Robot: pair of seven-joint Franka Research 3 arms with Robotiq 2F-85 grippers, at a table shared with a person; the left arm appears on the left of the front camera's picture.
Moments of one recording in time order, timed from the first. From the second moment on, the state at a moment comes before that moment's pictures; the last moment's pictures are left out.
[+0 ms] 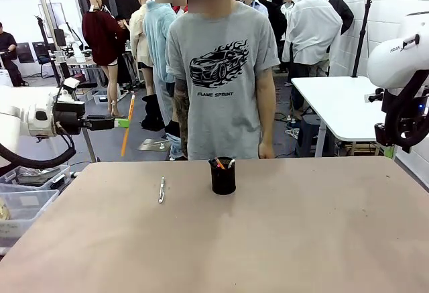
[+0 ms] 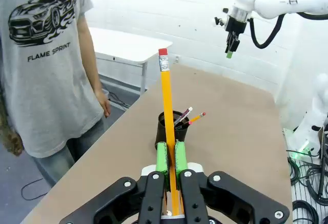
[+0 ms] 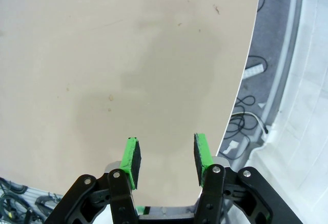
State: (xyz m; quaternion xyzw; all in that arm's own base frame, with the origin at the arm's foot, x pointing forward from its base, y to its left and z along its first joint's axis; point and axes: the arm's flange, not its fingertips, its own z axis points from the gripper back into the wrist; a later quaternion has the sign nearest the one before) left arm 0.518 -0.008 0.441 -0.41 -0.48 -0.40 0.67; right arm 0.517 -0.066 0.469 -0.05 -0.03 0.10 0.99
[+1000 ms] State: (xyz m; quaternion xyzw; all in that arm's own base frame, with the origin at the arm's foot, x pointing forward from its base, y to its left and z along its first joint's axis) left arm 0.638 -0.216 0.369 -0.57 -0.40 -0.50 0.51; right arm 0.517 -0.065 0.469 -0.05 -0.03 0.10 0.99
